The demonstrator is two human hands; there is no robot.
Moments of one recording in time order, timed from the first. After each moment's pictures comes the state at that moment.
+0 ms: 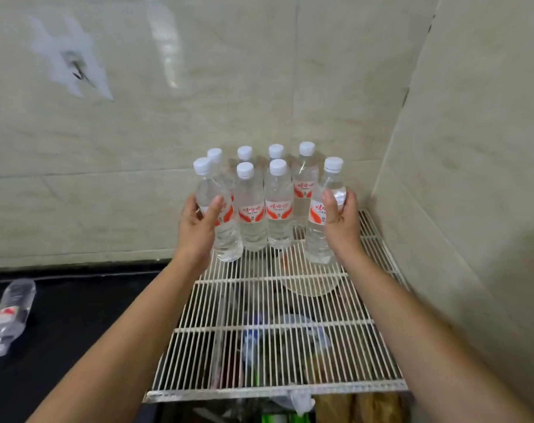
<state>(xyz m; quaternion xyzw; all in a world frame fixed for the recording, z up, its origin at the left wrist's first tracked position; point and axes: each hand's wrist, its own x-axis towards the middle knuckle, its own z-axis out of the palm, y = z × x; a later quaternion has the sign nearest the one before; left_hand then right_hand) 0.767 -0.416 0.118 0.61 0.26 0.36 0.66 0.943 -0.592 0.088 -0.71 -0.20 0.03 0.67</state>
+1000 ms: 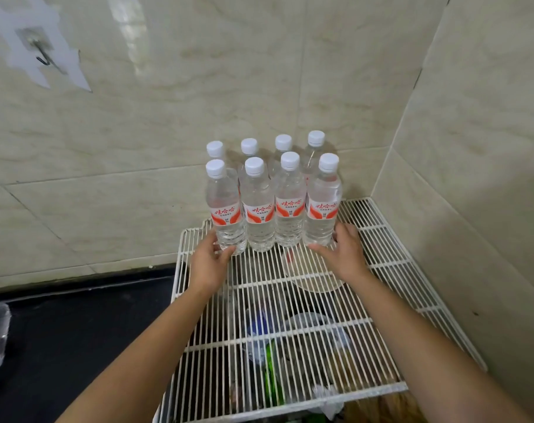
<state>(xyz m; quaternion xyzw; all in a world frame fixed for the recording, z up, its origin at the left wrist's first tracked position) 0.764 -0.366 0.018 0.79 0.33 0.20 0.47 0.942 -0.586 0.003 -0.88 -0.20 0.08 0.41</state>
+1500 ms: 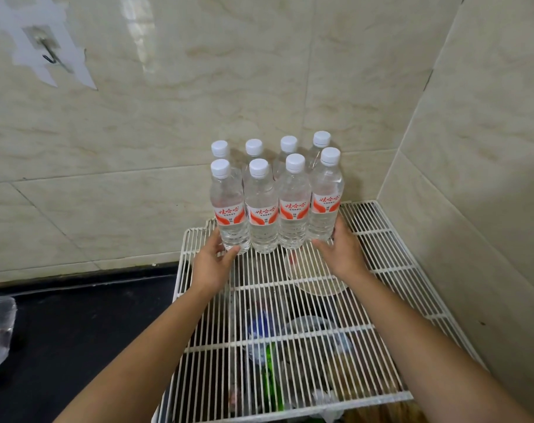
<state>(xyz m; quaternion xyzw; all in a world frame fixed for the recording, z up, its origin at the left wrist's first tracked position) 0.766 -0.359 0.007 0.79 0.34 0.18 0.48 0.949 -0.570 0.001 -0.88 -0.22 0.07 0.42</state>
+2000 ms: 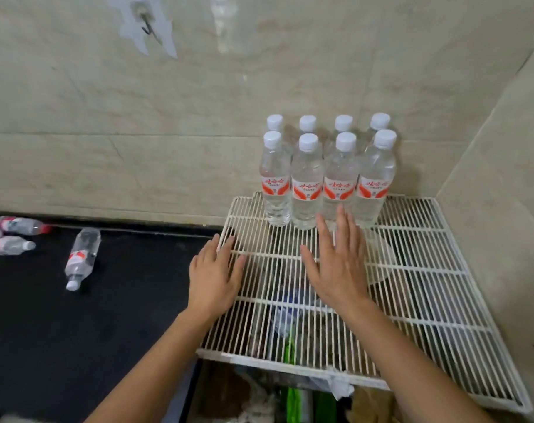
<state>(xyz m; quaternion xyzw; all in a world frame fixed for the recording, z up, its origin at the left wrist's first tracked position) 0.648 -0.417 0.018 0.88 0.40 0.15 0.18 0.841 -0.569 0.017 -0.87 -0.43 -0.09 0.22</state>
